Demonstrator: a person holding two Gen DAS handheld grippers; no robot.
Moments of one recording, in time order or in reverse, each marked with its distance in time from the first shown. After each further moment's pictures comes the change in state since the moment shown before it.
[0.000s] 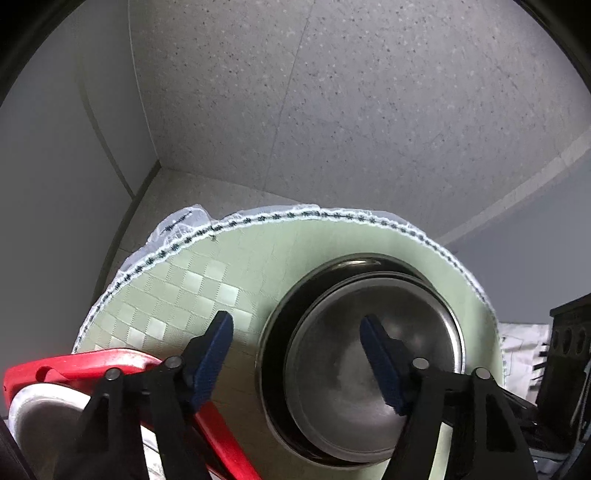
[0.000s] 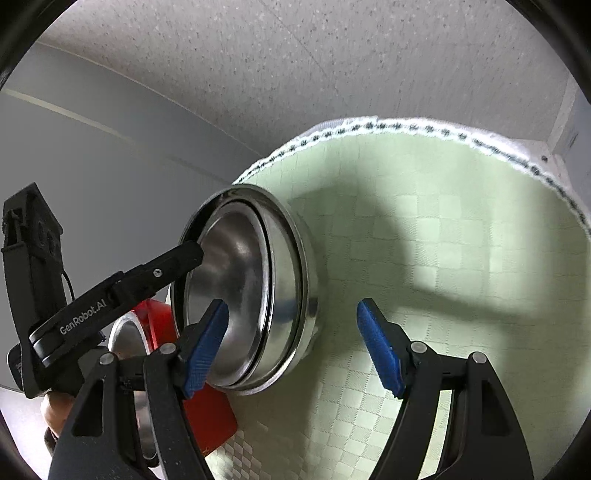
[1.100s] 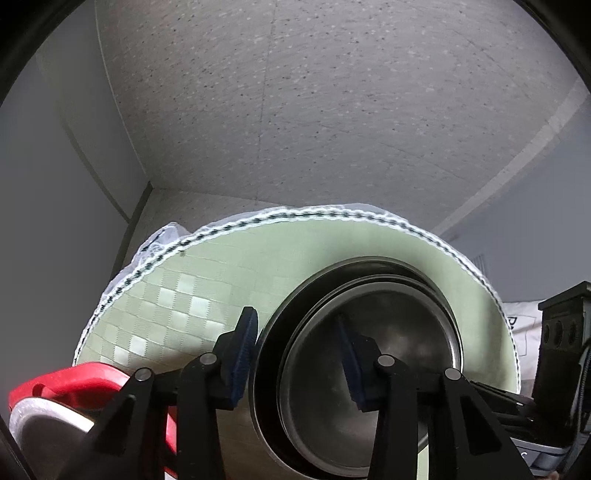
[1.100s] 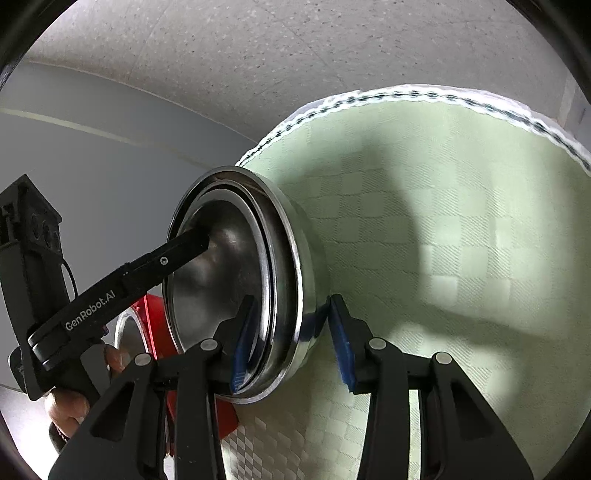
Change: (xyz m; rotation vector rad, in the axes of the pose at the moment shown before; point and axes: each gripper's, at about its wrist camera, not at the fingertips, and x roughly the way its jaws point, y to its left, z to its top) left arm 0.012 -0.030 -0.004 0.133 -0.013 0.003; right arm -0.002 -0.044 -0.019 0.055 0.004 0.079
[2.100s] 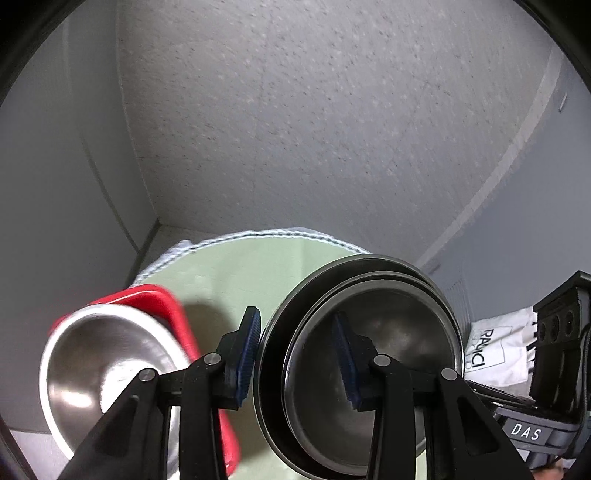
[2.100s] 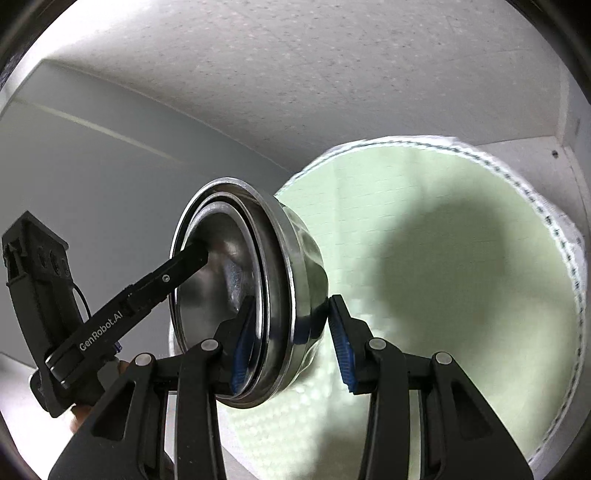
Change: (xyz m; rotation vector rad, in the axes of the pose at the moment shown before) left arm -0.160 -0.049 -0.095 -0.012 -0.203 0.009; right arm -0.129 0.035 -0.072 -0.056 -0.113 0.113
